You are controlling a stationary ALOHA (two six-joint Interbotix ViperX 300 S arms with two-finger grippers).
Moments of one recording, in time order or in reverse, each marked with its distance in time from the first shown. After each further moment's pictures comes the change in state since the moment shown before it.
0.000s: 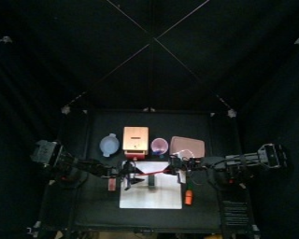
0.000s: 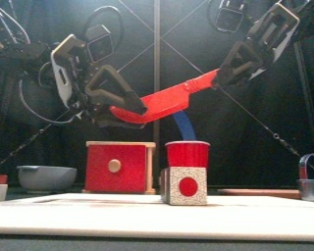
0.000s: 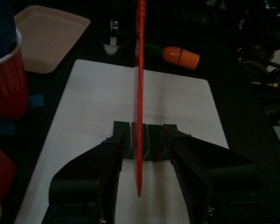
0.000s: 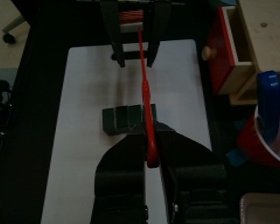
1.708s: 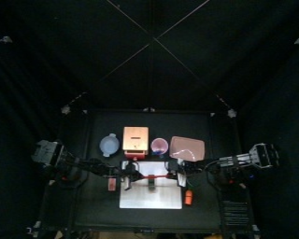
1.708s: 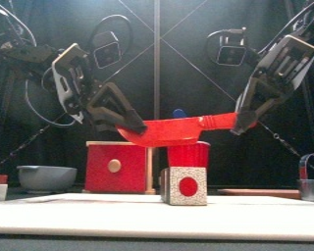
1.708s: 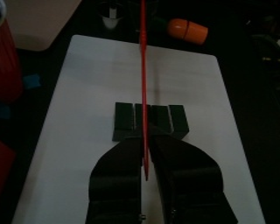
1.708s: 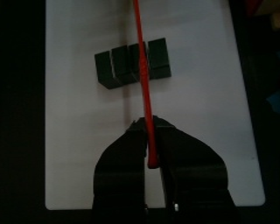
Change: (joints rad) left arm -0.002 0.018 -0.029 0.012 0.163 0.009; right arm 0.031 0.147 0.071 0.120 0.037 0.003
